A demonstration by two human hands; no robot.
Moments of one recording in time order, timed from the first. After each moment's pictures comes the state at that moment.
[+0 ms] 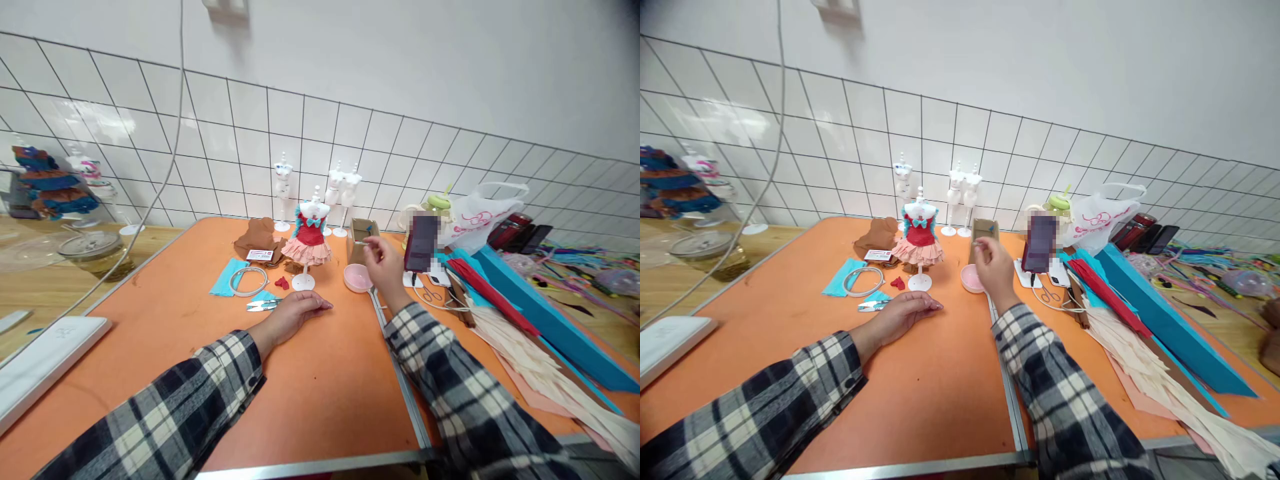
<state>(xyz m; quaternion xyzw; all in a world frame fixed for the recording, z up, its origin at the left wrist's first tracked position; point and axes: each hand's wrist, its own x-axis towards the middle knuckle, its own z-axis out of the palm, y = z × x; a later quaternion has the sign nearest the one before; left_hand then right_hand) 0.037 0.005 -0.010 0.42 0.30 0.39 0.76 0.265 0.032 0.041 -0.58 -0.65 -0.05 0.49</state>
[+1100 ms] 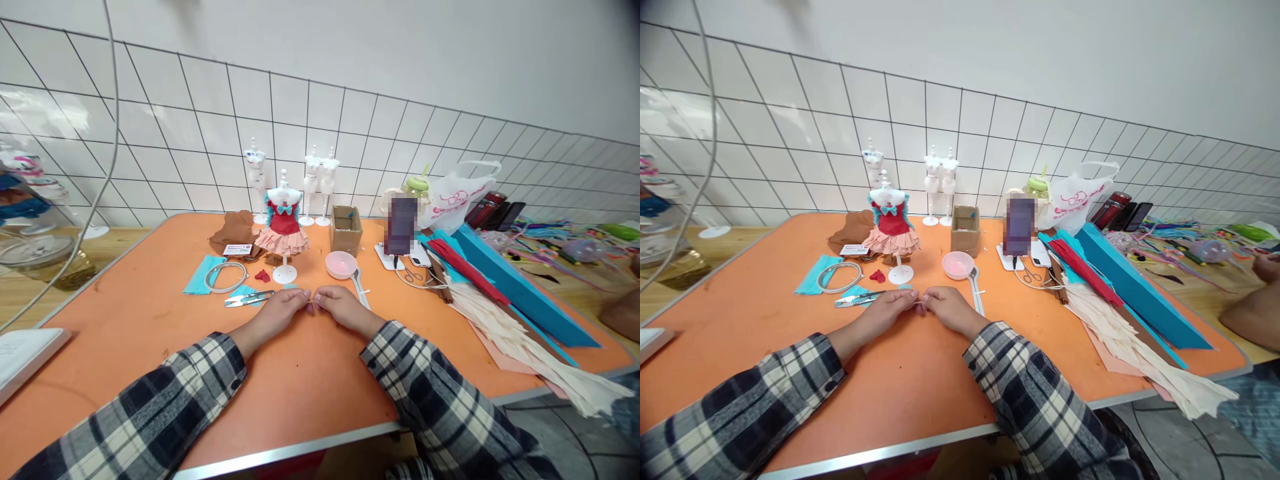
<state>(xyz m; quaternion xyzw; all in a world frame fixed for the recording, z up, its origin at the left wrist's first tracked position) 0.042 0.002 -0.011 0.70 0.36 0.30 0.54 0.223 -0.030 0.003 -0.49 -0.68 0.44 0.32</state>
